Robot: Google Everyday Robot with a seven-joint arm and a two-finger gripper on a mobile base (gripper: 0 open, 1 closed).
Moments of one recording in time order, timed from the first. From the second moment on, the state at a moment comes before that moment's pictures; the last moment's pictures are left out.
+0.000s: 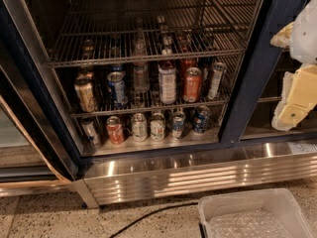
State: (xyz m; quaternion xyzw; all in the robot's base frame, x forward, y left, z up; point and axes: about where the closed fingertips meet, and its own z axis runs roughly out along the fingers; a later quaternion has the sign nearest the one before) arm 0.438 -0.217 0.976 -0.60 0.78 -0.03 0.16
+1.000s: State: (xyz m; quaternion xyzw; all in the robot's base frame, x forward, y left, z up) arm 0.446 -0.214 0.945 -0.58 0.78 -0.02 0.21
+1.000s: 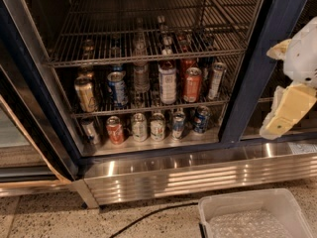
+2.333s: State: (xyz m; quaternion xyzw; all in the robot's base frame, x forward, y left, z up) arm 0.467 -0.193 0.849 -0.51 0.82 0.05 0.27
